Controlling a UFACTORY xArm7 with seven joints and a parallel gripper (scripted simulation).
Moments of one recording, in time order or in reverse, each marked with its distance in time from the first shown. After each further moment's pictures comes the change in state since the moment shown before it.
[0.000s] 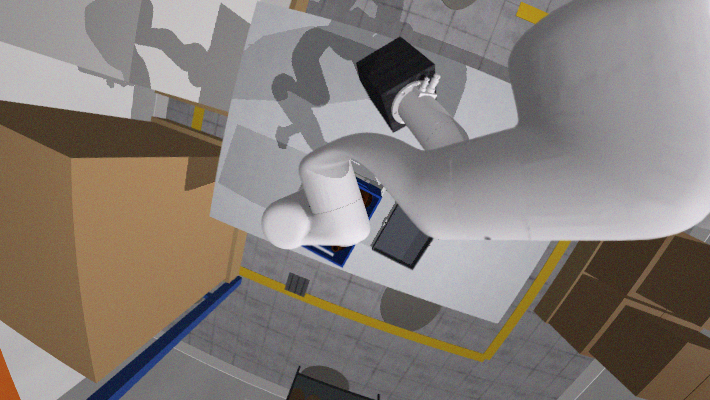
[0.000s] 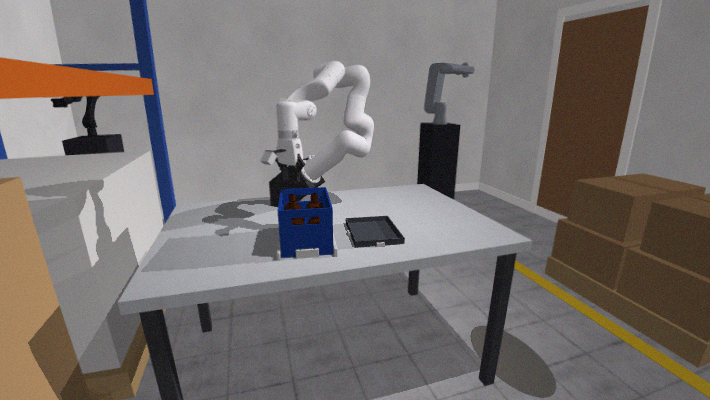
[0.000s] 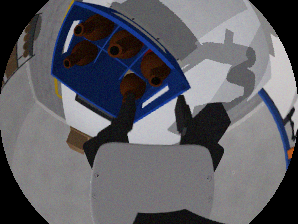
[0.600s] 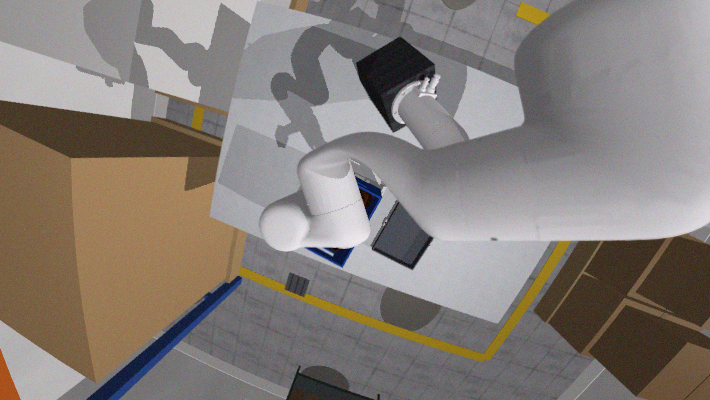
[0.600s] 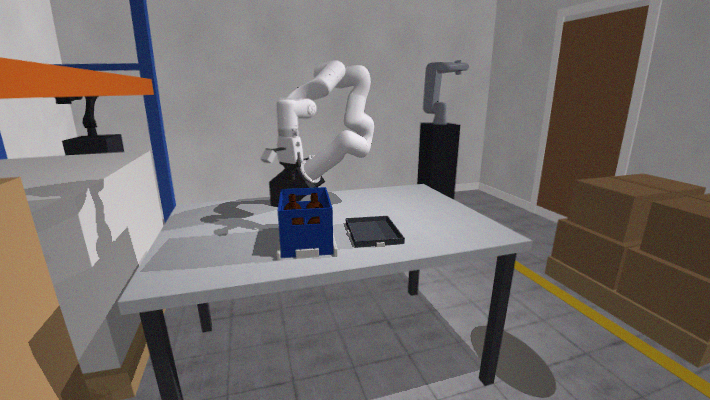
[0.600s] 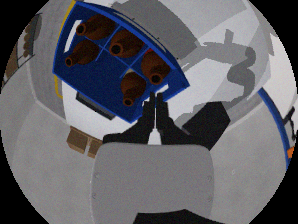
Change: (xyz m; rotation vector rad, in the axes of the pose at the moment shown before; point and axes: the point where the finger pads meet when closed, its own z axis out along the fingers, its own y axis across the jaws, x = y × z) arm 0.000 0.000 -0.006 0.000 -0.001 0.000
